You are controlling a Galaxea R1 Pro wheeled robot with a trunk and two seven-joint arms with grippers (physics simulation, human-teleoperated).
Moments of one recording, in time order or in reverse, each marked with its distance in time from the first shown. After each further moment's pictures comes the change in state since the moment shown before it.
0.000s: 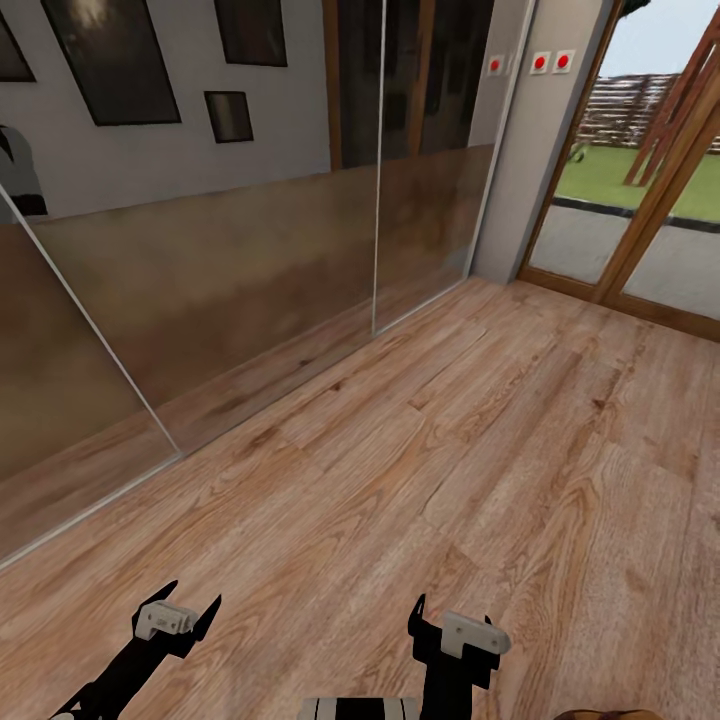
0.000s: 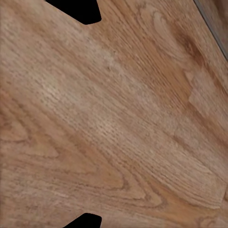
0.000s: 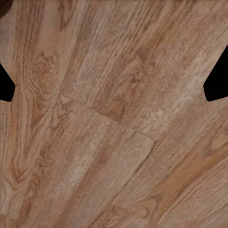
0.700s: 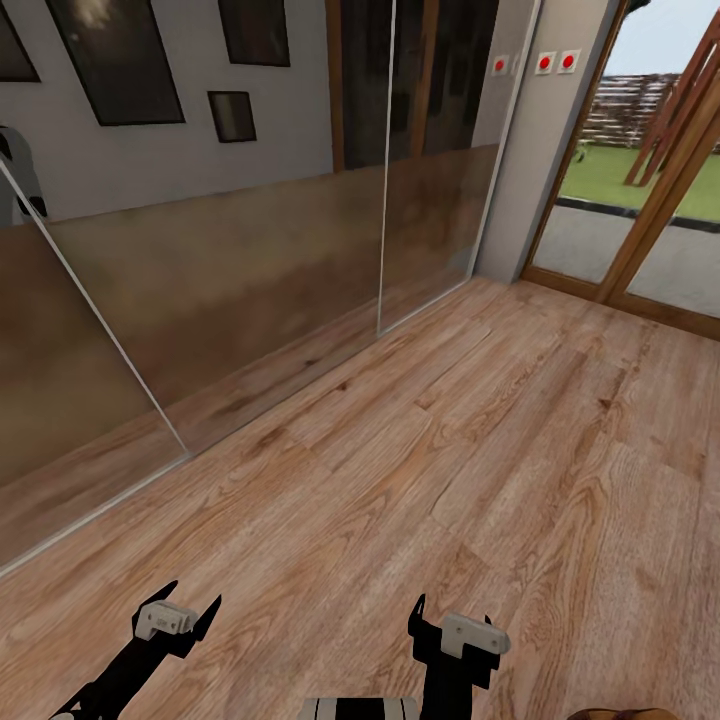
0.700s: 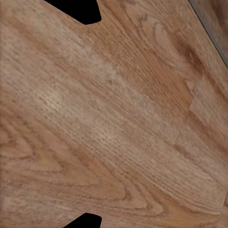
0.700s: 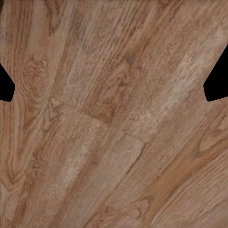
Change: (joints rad) left arm 0.000 0.000 0.000 0.000 0.000 0.000 0.000; right arm 0.000 0.000 0.000 0.000 0.000 0.000 0.000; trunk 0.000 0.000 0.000
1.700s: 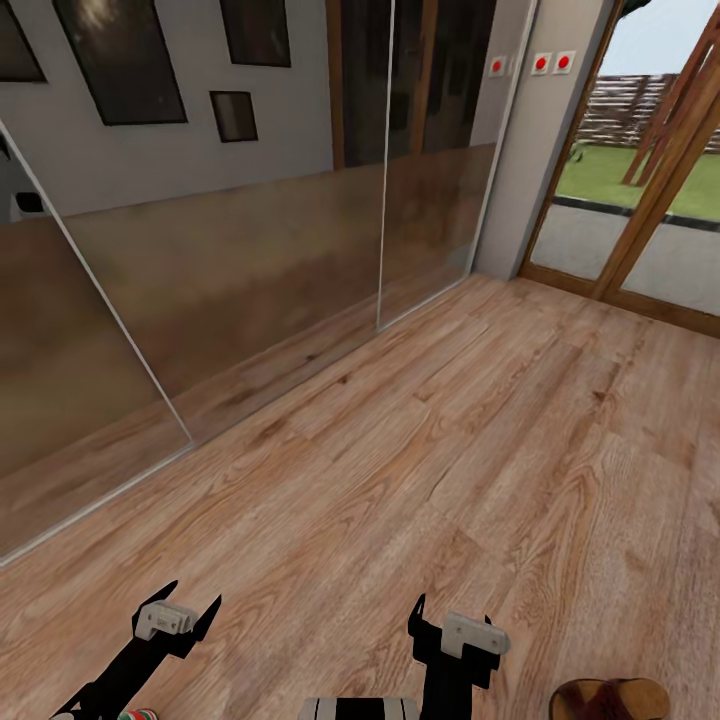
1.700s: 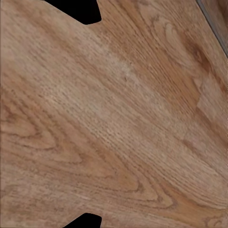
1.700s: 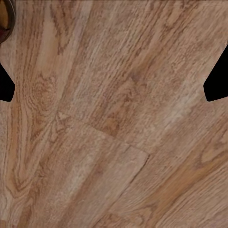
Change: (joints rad) left arm 0.000 0.000 0.000 0.000 -0.001 0.001 0.000; right arm 0.000 0.000 0.000 0.000 -0.001 0.000 0.000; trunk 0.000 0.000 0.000
